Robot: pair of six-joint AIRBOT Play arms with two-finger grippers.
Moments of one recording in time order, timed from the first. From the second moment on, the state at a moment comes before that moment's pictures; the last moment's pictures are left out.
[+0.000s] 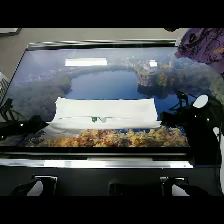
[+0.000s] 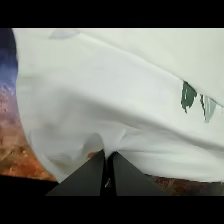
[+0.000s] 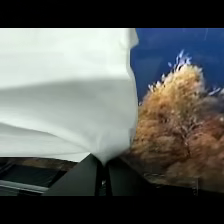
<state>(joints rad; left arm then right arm) 0.30 -0.89 0.72 1.02 -1.10 -1.52 -0.12 -1.29 1.03 -1.25 1.27 1.48</state>
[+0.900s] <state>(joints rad) 0.19 -1.60 1.21 1.01 -0.98 -1.44 -0.10 -1.73 1.37 -1.12 1.11 1.44</state>
